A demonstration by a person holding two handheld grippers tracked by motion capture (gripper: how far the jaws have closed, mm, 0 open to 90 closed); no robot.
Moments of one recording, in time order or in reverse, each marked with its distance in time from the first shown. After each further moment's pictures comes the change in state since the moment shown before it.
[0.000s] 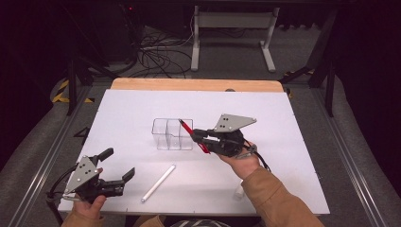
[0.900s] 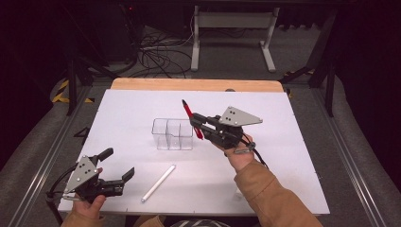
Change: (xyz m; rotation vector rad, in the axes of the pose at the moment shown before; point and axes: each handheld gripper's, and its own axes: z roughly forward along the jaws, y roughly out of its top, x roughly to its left) left arm 0.001 -0.001 0.000 0.000 0.000 -0.005; right arm -0.010 0.004 0.007 -0.241 -0.111 0.039
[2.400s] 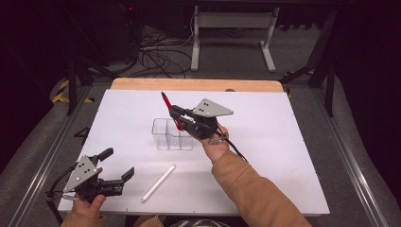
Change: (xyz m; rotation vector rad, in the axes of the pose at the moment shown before) left arm 0.002 -0.001 0.000 0.000 -0.008 -0.016; right arm 0.004 -0.003 0.069 -0.011 -0.012 0.012
